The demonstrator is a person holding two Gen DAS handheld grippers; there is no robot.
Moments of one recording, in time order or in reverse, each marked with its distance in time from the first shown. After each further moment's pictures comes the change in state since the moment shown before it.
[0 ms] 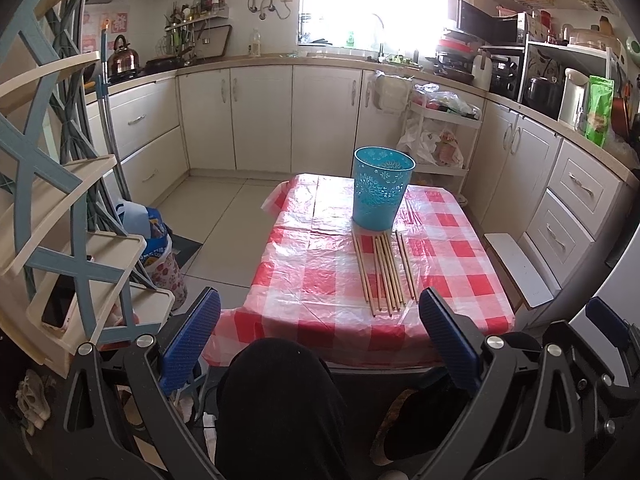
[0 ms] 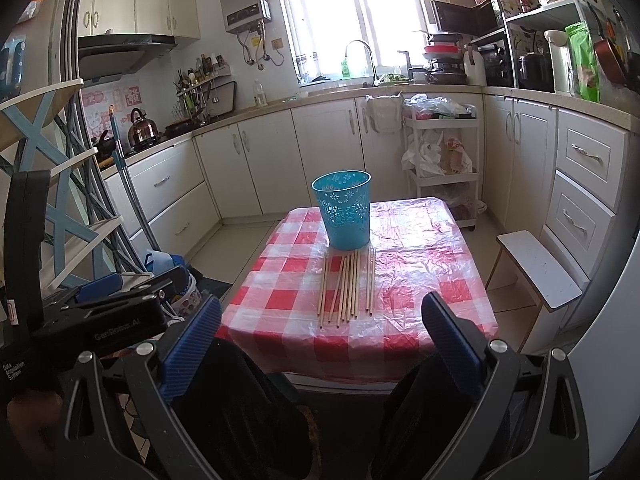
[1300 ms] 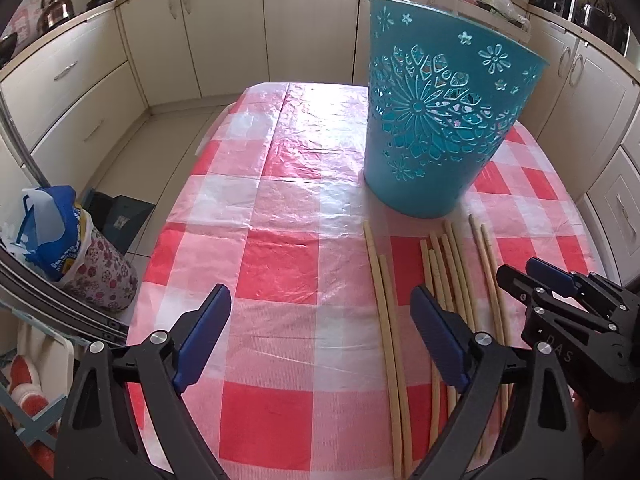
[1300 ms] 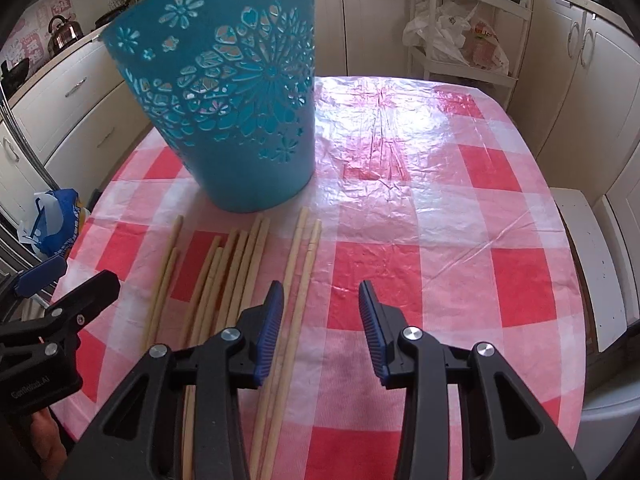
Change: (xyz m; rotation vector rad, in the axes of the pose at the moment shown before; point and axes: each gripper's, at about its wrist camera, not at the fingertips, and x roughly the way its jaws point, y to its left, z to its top) left arm 0.381 -0.045 0.041 0.051 0.327 0.020; right arm 0.406 -0.104 0.019 -0.066 0.475 -0.091
